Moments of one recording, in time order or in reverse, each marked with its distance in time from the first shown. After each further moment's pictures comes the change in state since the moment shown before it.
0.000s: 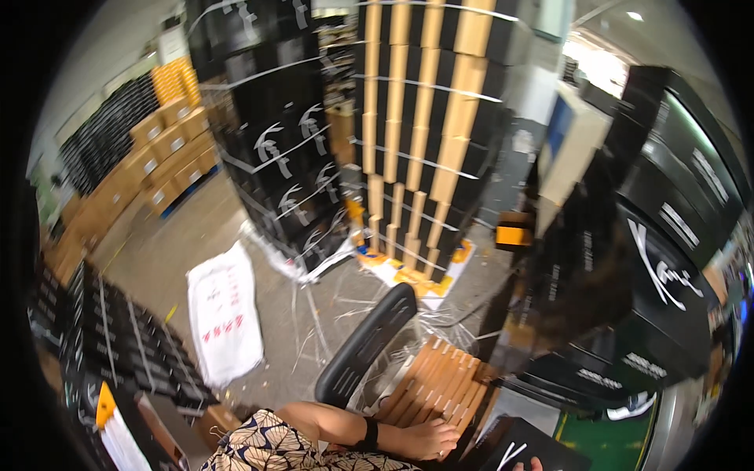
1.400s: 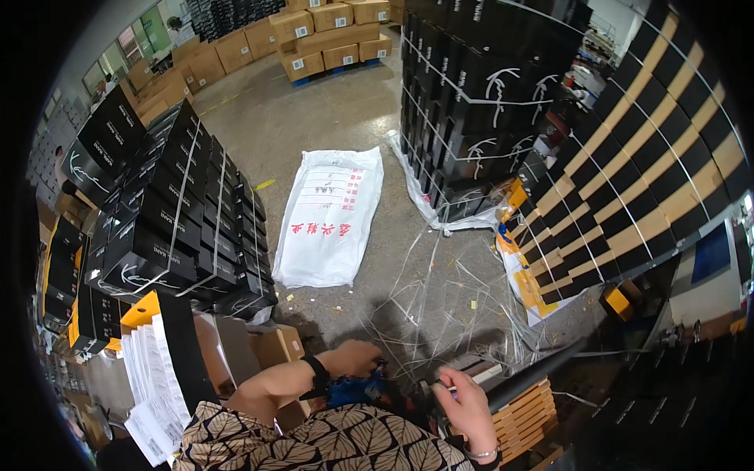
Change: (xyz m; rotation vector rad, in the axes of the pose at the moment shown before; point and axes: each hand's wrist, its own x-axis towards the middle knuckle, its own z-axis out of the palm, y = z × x) left_hand -0.392 0.020 -0.175 -0.059 -0.042 -1.497; right_hand -0.196 -0.308 0.246 -0.022 -1.478 -0.796
